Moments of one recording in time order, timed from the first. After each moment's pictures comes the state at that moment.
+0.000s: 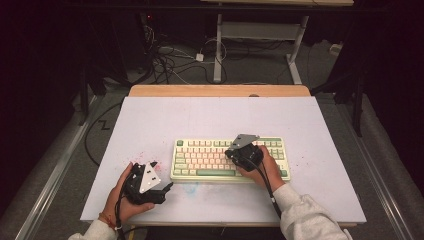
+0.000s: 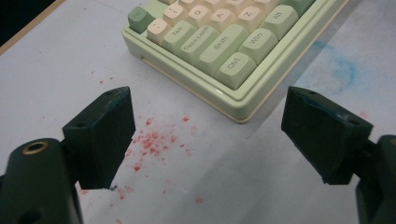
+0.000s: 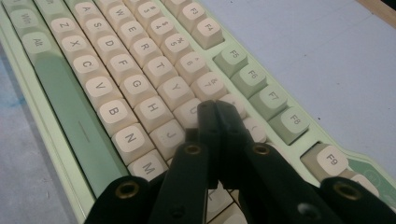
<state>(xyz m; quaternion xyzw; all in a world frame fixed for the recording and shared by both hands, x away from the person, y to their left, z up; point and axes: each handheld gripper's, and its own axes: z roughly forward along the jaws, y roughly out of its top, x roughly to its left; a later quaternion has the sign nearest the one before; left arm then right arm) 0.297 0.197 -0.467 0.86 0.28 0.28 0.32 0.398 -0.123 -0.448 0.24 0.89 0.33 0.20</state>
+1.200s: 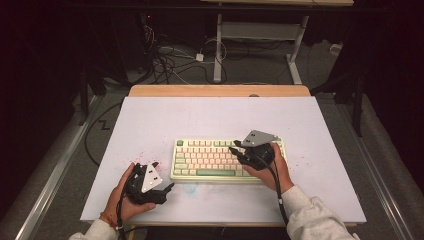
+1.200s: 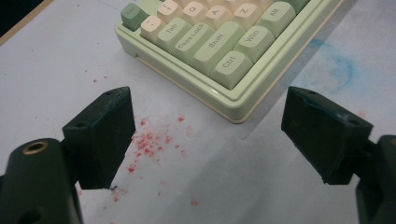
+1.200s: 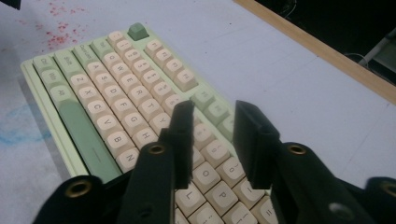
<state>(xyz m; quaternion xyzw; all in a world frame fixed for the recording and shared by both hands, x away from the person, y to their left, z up) 0.299 0.194 -0.469 0.87 0.28 0.27 0.31 0.382 -0.146 -0.418 0.26 0.85 0.40 0.24</state>
